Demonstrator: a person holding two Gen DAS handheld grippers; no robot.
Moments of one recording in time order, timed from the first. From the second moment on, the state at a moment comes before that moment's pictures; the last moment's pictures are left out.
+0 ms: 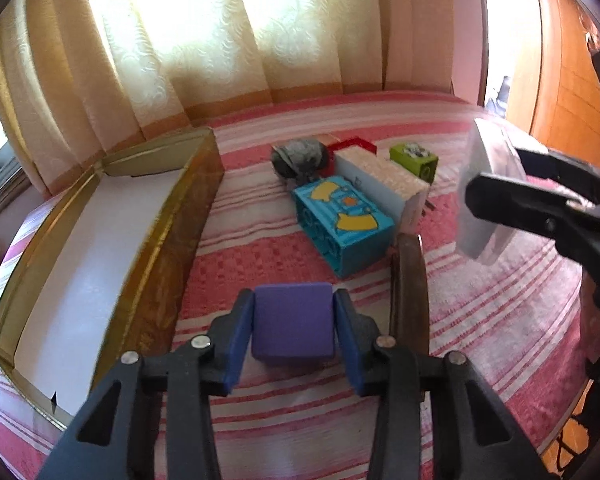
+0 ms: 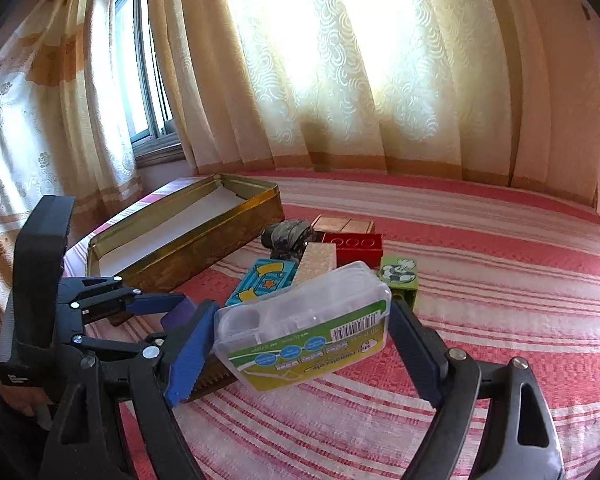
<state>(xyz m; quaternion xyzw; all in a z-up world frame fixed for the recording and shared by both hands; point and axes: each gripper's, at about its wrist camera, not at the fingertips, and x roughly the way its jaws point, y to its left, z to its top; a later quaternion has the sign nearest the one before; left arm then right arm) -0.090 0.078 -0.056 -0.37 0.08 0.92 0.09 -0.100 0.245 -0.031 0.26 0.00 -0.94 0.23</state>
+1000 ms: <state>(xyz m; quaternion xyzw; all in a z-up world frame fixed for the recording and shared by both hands) -0.050 0.052 -0.029 -0.22 0.03 0.97 0.06 -0.075 0.256 -0.017 0.19 -0.01 -0.97 0.17</state>
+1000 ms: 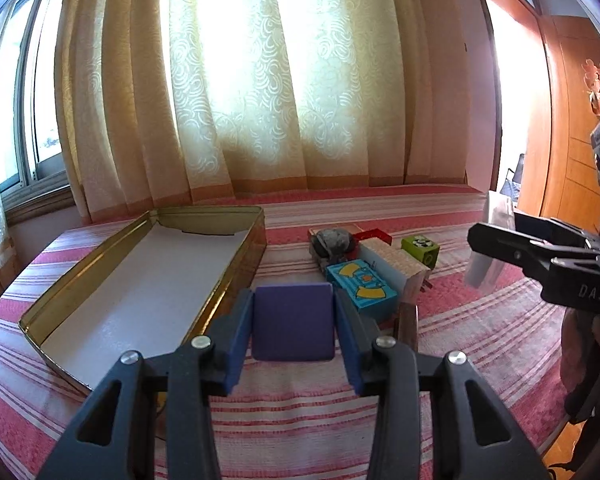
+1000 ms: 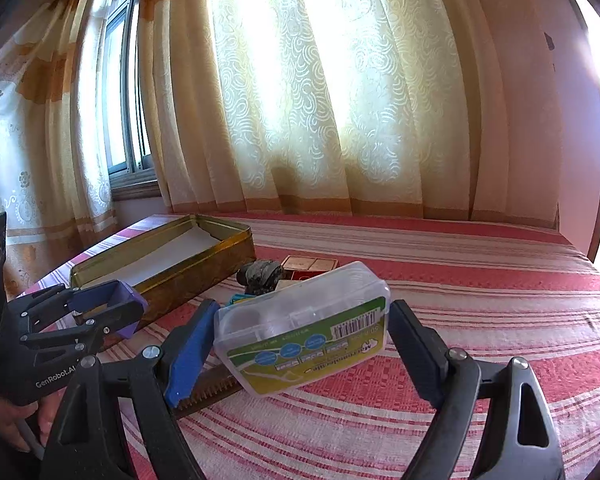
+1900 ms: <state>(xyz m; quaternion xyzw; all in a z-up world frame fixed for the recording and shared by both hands) -0.036 0.035 -0.023 -0.17 -0.01 0.98 0.04 -0.056 0.242 -0.008 0.13 0.01 -0.98 0.14</state>
